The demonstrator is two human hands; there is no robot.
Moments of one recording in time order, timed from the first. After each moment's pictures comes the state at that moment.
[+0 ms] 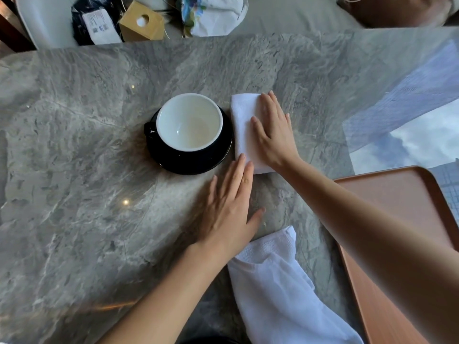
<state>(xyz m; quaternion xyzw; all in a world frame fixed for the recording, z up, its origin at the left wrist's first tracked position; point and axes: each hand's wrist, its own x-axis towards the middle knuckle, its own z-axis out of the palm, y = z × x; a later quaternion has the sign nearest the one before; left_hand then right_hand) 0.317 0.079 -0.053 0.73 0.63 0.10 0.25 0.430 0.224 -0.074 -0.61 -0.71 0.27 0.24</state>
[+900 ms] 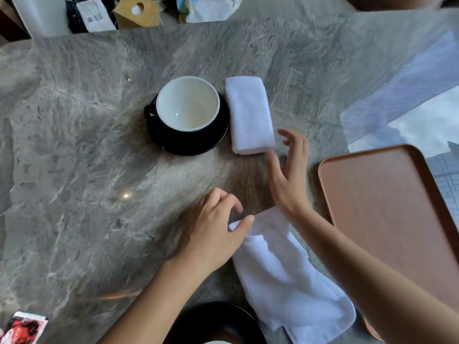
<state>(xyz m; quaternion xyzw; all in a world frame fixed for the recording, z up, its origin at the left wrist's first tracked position) 0.297 0.025 -0.030 0.66 0.65 0.12 0.36 0.447 0.109 -0.069 -0.62 -0.59 0.28 0.43</state>
